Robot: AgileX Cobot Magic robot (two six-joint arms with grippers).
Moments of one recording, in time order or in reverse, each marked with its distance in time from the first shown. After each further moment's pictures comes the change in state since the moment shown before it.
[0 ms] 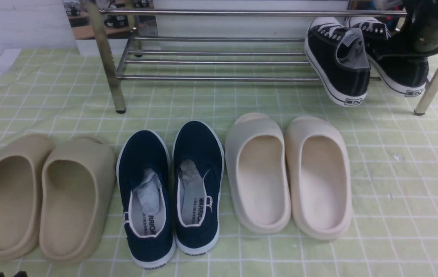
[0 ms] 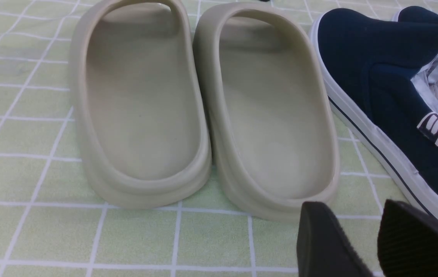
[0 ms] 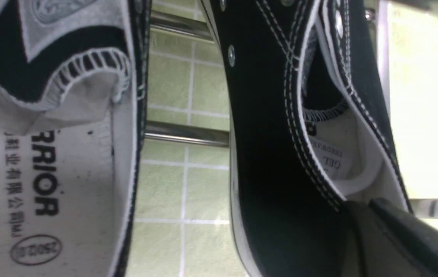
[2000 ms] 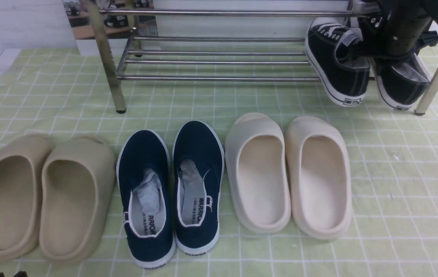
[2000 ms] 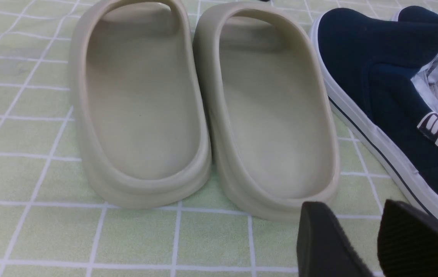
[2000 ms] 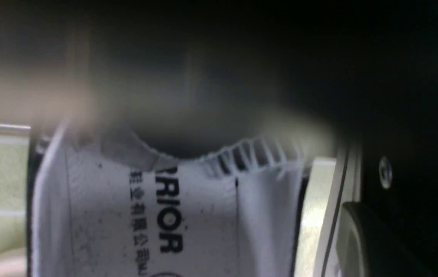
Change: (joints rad) right arm 0.000 0.266 -0.451 0.225 0.306 -0.081; left arm 0.000 0.000 0.000 0.000 0.000 0.000
